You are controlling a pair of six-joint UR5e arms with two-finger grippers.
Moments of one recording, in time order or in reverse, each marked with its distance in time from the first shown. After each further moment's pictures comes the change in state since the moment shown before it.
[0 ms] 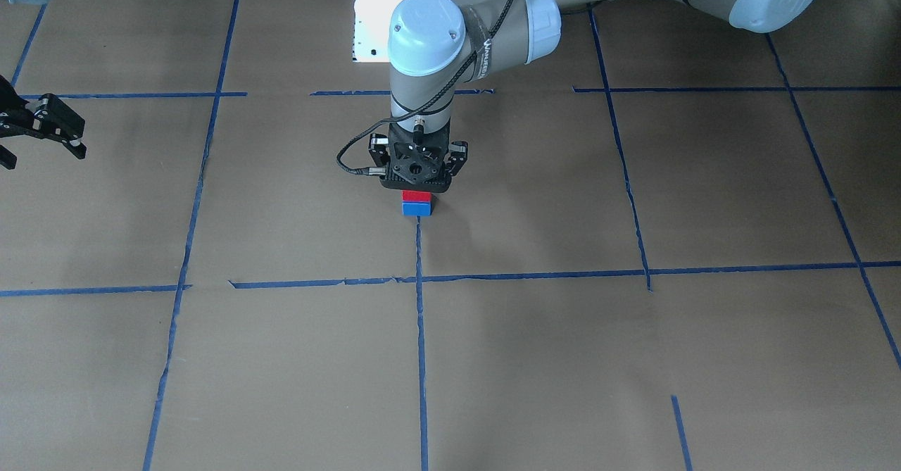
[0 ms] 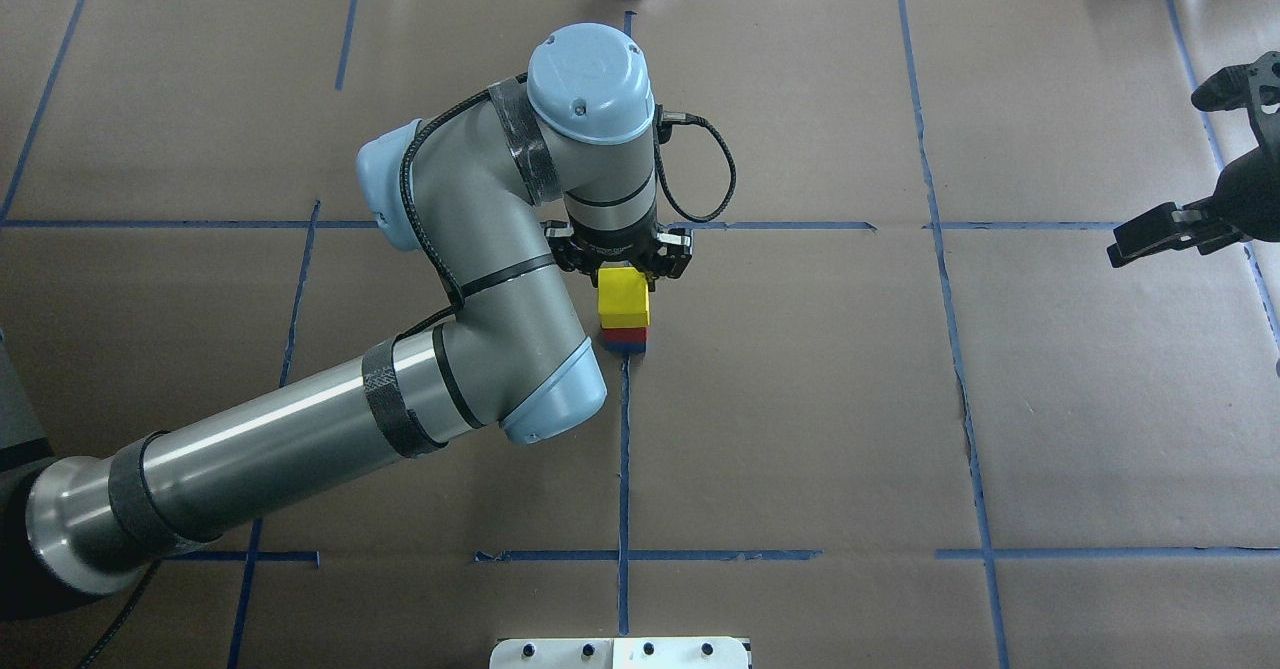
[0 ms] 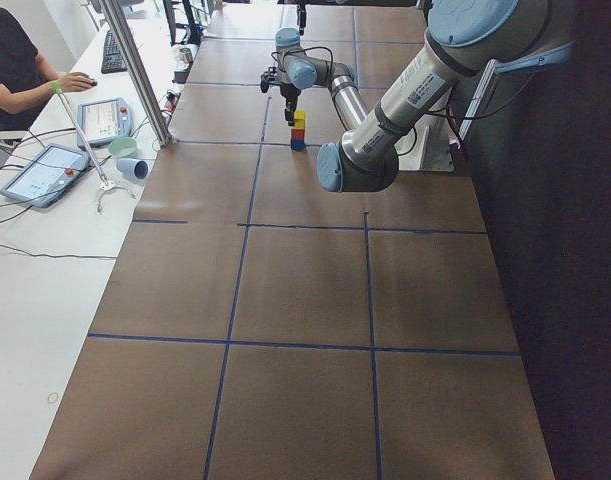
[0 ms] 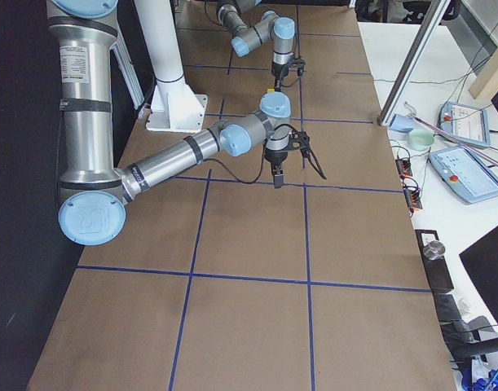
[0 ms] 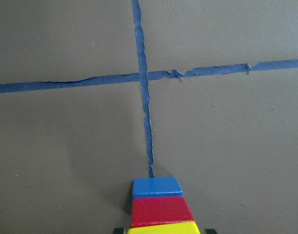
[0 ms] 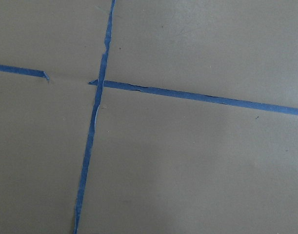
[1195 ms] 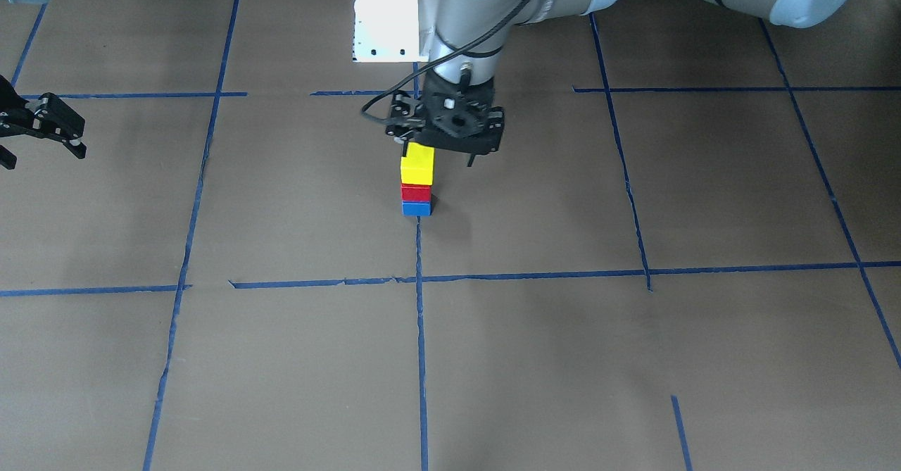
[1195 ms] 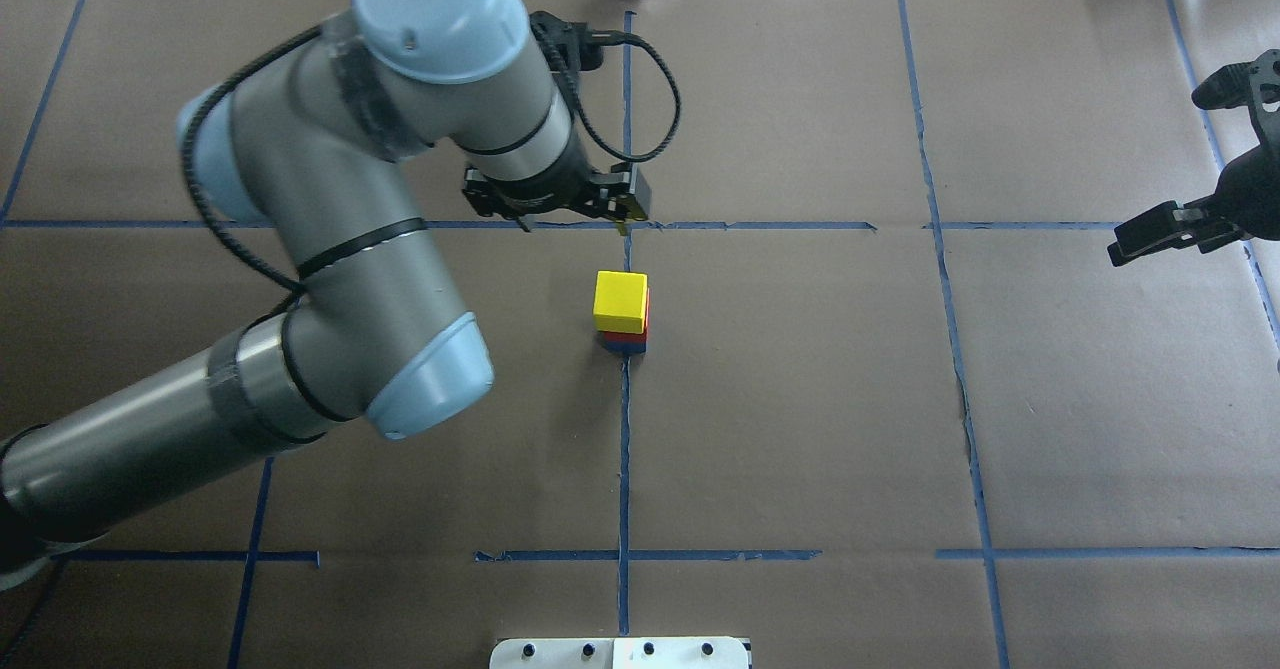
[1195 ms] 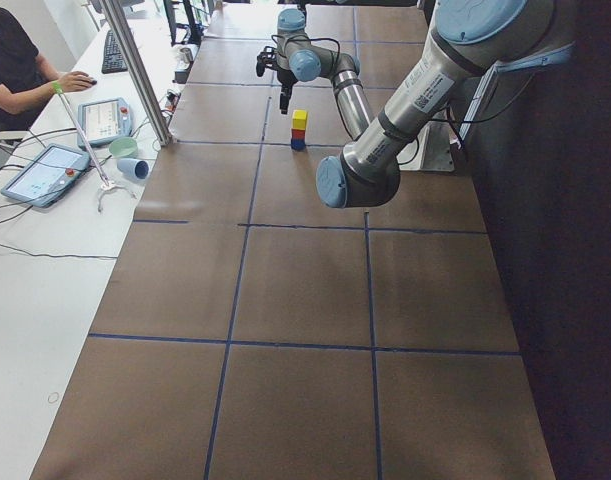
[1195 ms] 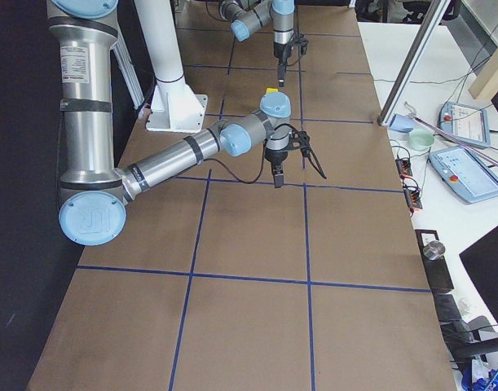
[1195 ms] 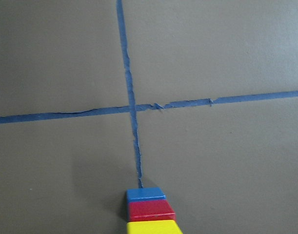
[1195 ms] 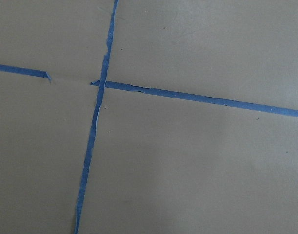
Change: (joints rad) left arm -0.101 0.173 -0.337 0.022 -0.004 0.024; right arm 0.010 0.001 0.000 -0.001 0.011 -0.010
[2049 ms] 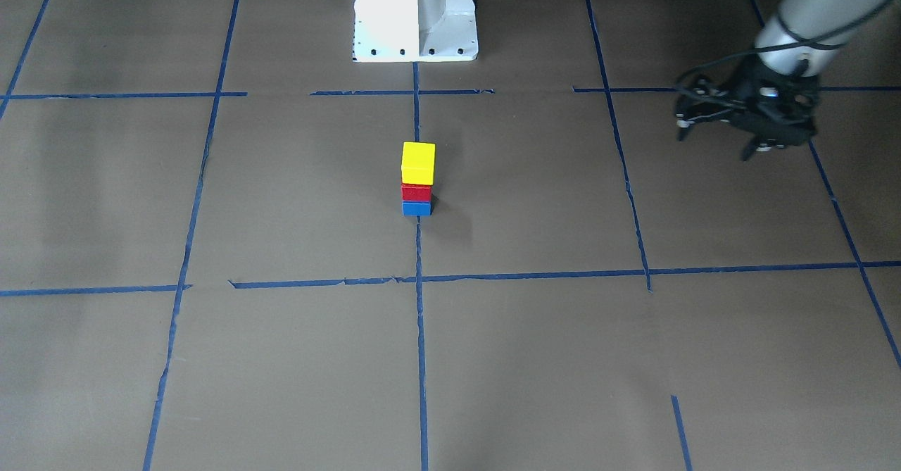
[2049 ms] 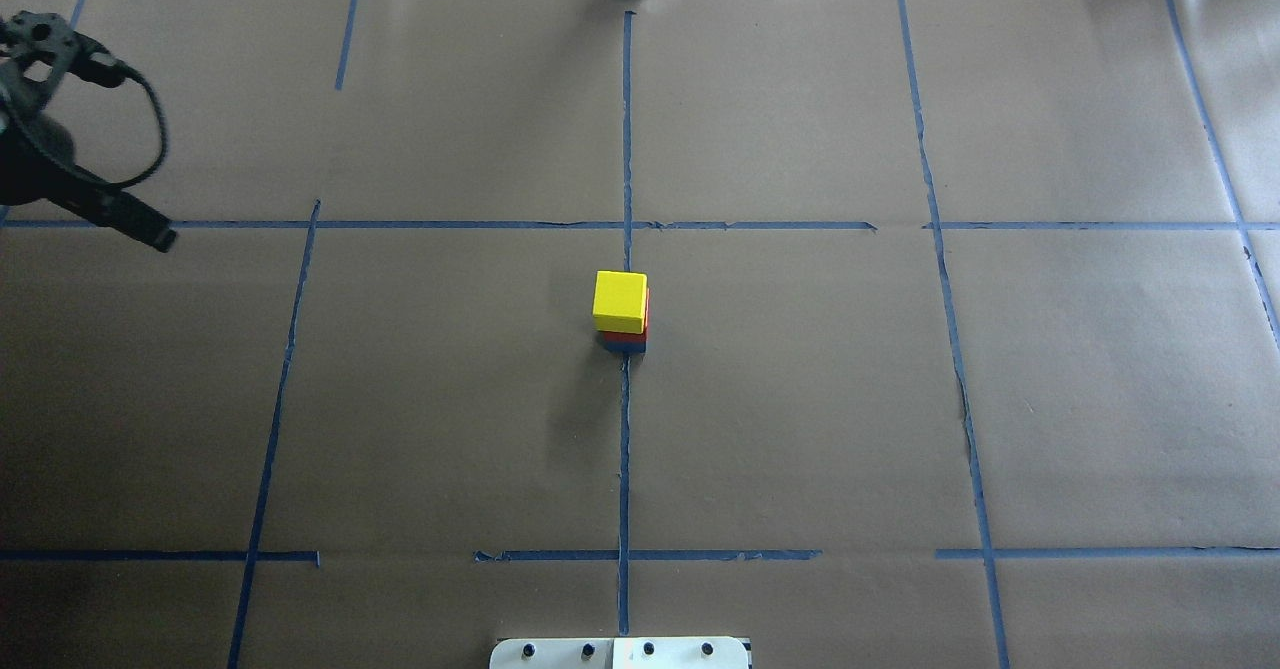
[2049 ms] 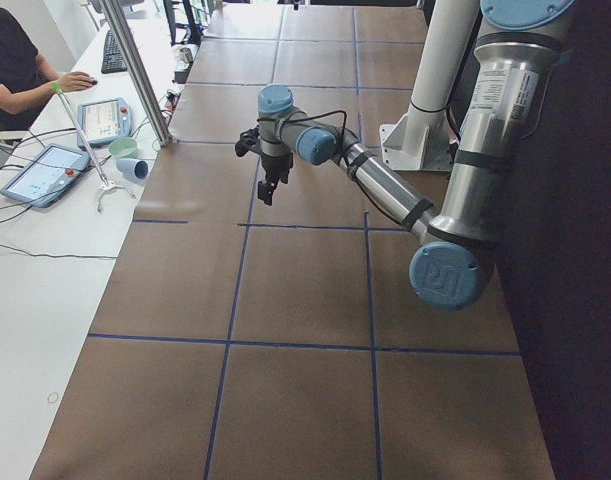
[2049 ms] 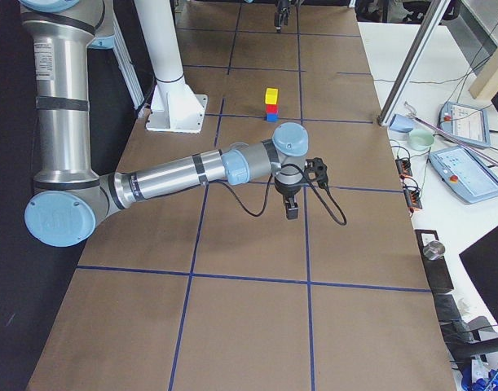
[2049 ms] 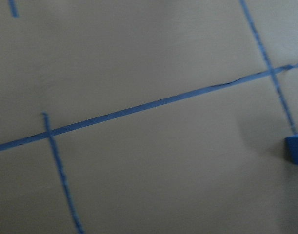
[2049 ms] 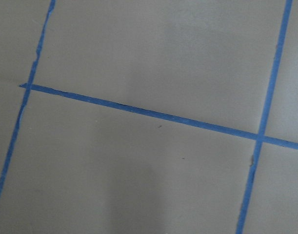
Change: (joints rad) left arm -0.435 0.667 -0.222 -0.009 -0.211 0.828; right arm 0.361 -0.026 -0.230 -0.014 0.194 -0.514
